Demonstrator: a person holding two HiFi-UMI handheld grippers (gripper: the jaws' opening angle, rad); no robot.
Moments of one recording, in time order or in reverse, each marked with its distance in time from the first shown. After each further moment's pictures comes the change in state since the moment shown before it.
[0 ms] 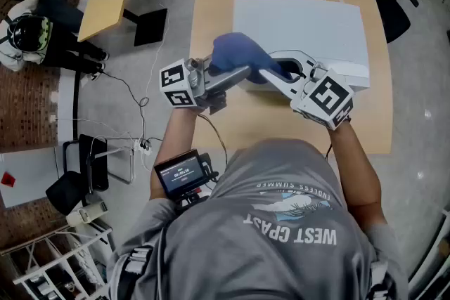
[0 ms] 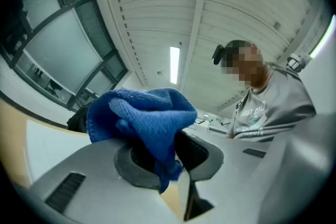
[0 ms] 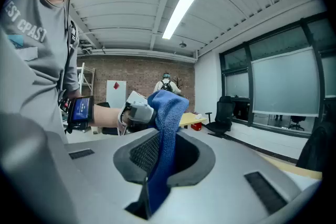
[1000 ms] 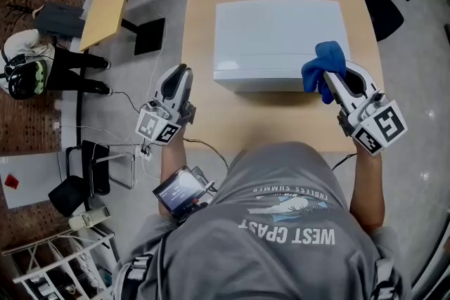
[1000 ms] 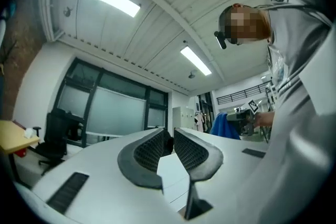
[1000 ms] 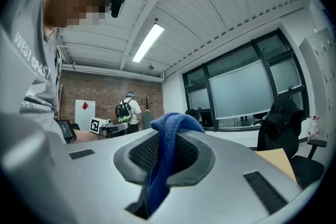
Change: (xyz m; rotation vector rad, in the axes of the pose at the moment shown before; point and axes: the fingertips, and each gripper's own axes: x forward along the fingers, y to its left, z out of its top) left arm -0.072 -0.007 0.004 0.522 -0.099 0.702; right arm -0.227 -0.050 -0.012 0.158 -0.226 -0.358
